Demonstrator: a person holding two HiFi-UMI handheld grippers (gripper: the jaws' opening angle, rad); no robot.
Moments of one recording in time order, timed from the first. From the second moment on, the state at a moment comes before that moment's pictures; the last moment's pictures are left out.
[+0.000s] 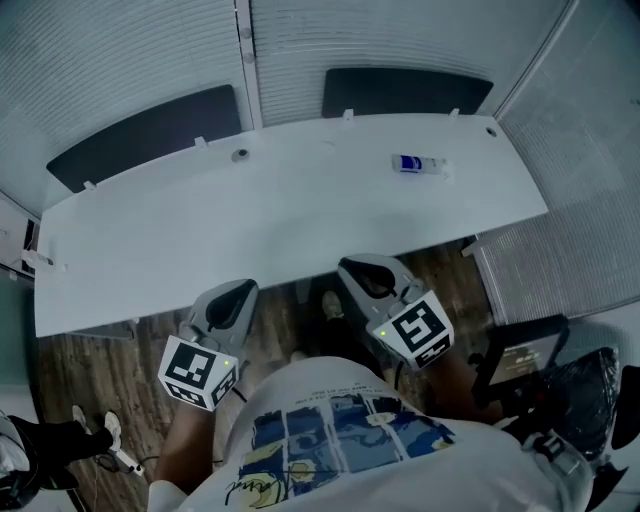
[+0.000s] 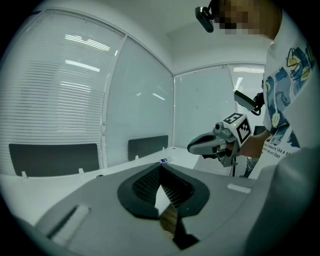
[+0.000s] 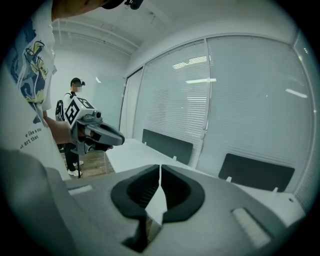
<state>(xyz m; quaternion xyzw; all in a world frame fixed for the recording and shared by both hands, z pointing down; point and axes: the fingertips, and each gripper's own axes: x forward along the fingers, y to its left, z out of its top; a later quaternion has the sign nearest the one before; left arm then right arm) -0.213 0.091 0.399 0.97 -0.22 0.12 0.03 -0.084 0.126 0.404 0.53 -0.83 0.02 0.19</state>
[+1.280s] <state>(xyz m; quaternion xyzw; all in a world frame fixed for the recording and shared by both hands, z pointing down) -0.222 0.102 0.404 0.96 -0.24 0.12 0.04 -0.093 0.129 0.406 0.52 -0.83 0.02 0.19</state>
